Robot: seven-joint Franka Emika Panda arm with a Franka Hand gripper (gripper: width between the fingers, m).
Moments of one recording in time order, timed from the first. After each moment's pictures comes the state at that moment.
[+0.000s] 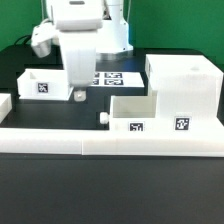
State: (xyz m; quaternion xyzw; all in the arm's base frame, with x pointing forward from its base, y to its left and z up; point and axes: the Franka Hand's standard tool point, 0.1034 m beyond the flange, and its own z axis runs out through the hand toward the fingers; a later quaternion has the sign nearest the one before) arm 0.557 -0.071 0.052 -0.66 -0.75 0.02 0.07
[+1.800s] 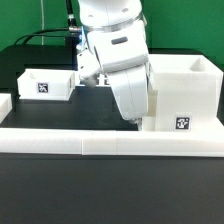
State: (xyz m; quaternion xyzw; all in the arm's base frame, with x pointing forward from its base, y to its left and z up) arm 0.566 0.021 0.032 -0.67 -0.72 -0.01 0.16
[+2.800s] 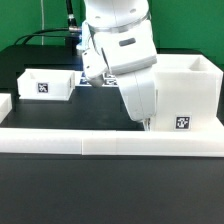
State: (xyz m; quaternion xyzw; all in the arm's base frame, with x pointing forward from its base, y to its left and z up) arm 0.566 0.026 0.034 -0.67 -0.73 0.00 0.18
